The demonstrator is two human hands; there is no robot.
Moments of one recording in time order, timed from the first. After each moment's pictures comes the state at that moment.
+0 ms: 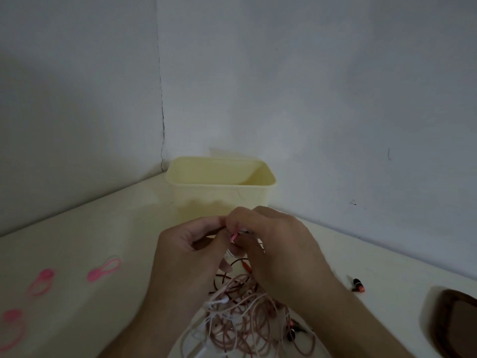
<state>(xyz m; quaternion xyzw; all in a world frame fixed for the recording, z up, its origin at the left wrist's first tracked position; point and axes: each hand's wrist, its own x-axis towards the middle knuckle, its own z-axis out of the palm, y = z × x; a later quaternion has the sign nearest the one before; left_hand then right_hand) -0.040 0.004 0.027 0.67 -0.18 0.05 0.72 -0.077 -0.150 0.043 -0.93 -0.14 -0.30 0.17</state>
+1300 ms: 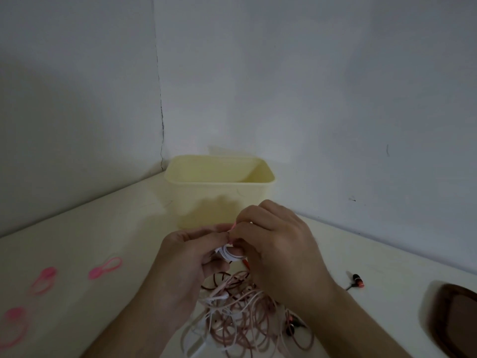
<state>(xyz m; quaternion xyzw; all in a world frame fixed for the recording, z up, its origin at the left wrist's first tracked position) -0.026 0.006 0.017 0.56 -0.09 -0.16 0.81 -0.068 -0.160 0.026 -0.89 -0.22 -0.40 0.07</state>
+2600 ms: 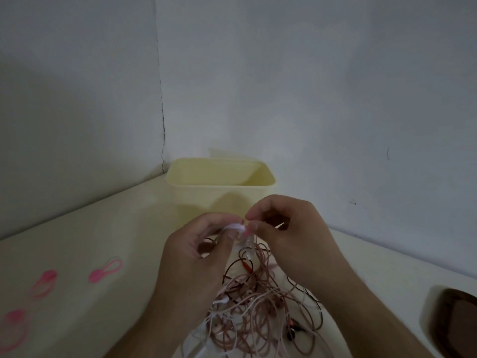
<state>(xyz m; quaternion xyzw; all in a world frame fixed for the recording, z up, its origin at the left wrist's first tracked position) -0.035 -0.003 0.015 0.67 -0.24 0.10 0.69 -0.079 -0.162 0.060 -0.86 0.04 -0.22 0.45</state>
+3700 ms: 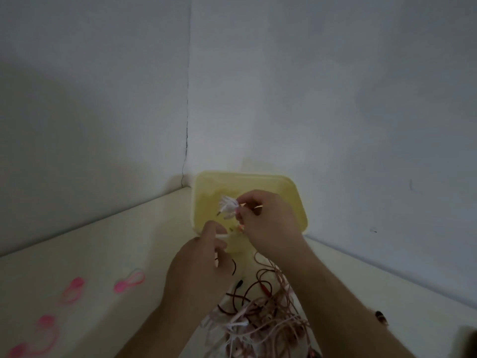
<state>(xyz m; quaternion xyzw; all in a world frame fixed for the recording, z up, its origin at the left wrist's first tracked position) 0.007 0.019 0.003 0.88 -0.18 0.15 0.42 0.006 -0.123 0.073 -0.89 0.05 -0.23 0.39</state>
